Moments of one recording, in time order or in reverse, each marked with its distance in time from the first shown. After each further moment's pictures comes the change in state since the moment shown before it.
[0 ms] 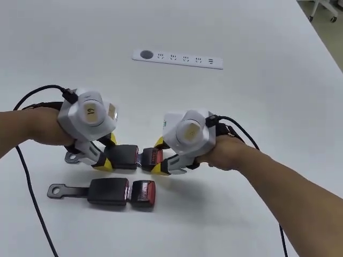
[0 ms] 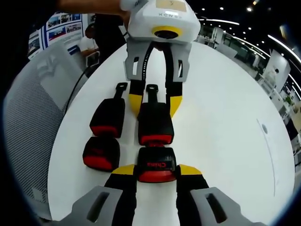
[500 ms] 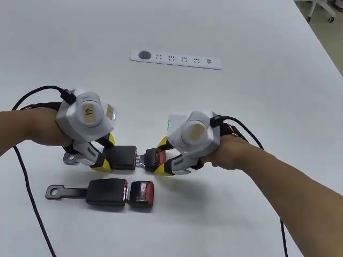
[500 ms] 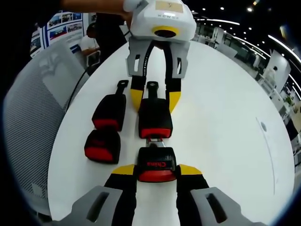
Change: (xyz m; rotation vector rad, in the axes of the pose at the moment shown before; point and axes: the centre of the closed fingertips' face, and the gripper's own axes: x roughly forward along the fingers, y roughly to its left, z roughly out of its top) left arm -0.001 -0.001 0.001 0.008 0.002 -0.004; right arm -0.004 -0.003 -0.011 -0.004 0.005 0.002
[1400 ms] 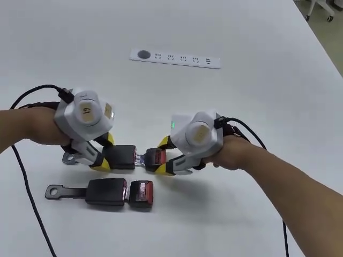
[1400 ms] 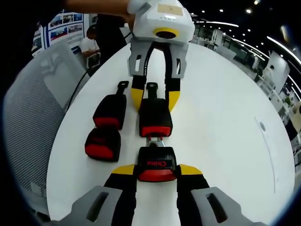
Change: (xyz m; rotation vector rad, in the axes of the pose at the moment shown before) left arm 0.000 0.001 0.000 -0.008 -0.011 -0.005; right arm -0.004 0.002 -0.001 0.000 -0.028 -0.006
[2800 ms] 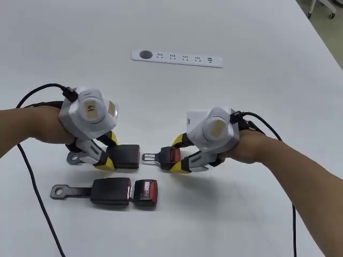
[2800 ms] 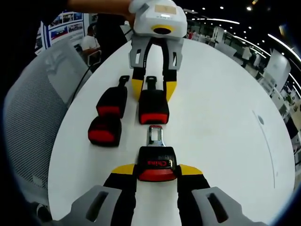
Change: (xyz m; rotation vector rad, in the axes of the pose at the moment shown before) left arm -0.001 0.002 -0.002 -0.016 0.002 -0.005; right arm -0.013 -0.006 -0.019 0.006 0.031 0.014
